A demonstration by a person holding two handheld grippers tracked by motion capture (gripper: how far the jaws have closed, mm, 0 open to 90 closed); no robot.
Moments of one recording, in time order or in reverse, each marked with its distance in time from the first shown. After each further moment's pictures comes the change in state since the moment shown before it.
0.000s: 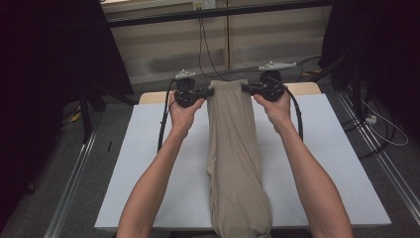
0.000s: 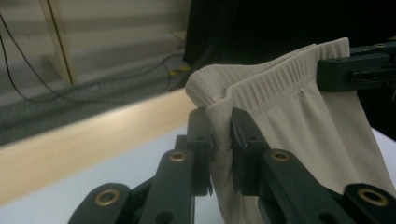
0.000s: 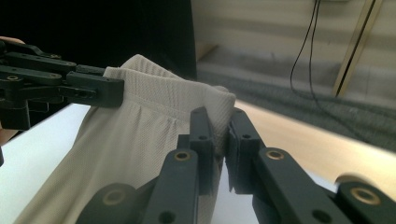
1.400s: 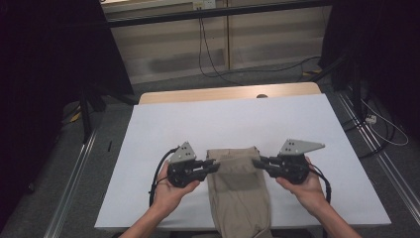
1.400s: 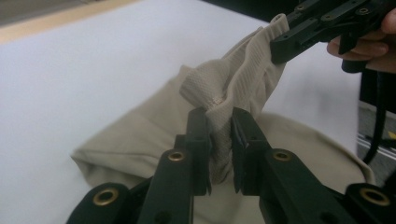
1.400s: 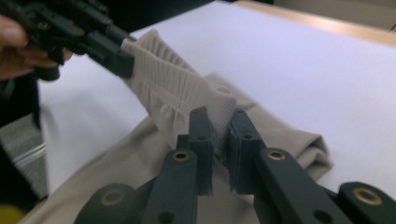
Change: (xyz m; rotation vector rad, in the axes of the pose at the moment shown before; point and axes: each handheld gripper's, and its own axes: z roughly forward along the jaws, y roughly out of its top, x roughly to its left) left arm -0.115 -0.153 -0.122 0.152 -0.290 0.182; right arm 0.092 -0.155 -0.132 0.095 0.256 -0.121
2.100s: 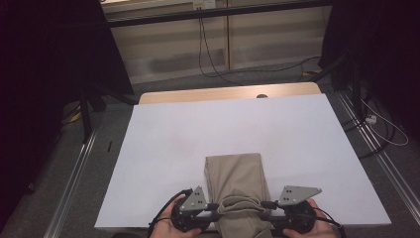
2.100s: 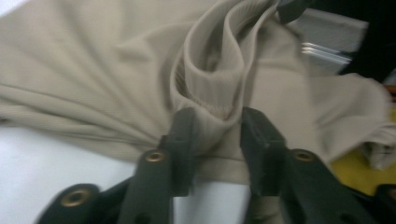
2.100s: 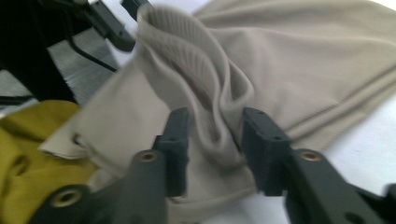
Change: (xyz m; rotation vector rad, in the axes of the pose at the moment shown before) left arm -0.061 -0.055 0.000 0.206 -0.109 0.094; right arm 0.060 -0.065 -0.021 0.213 0.074 -0.036
